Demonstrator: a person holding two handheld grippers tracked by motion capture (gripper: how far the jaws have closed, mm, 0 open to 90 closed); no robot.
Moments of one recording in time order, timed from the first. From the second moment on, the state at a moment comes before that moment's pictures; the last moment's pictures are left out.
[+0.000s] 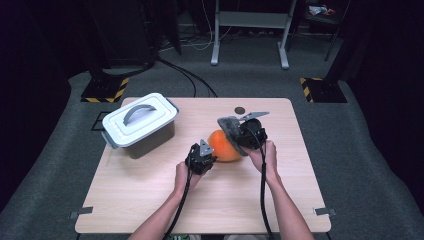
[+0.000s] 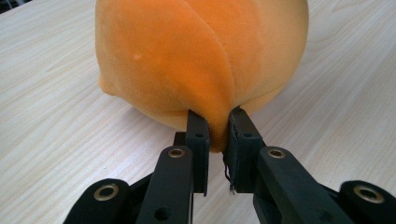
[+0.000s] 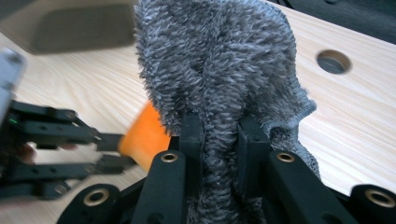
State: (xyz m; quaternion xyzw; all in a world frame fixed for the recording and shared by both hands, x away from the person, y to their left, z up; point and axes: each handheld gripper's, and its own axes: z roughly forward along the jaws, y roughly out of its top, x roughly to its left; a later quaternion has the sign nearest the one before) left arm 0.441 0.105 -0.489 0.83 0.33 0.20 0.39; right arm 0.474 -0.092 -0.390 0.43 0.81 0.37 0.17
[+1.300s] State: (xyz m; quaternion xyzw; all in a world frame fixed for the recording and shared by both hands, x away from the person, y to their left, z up) left arm 0.441 0.106 -0.493 0.84 0.33 0.19 0.39; right arm 0.490 -0.130 -0.439 0.48 0.79 0.32 0.19
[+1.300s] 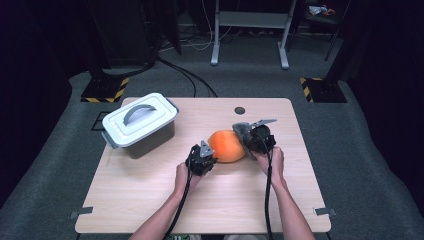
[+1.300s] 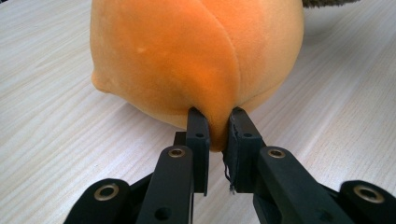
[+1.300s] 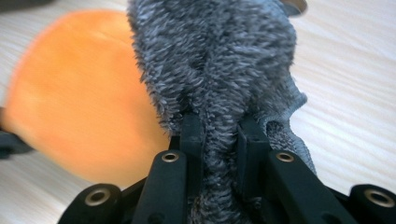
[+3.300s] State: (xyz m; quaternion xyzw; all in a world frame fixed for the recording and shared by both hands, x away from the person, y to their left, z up) left arm 0.443 0.106 -0.493 0.84 0.32 0.18 0.39; right arm 0.484 -0.050 -0.412 0.40 0.84 0.33 0.19
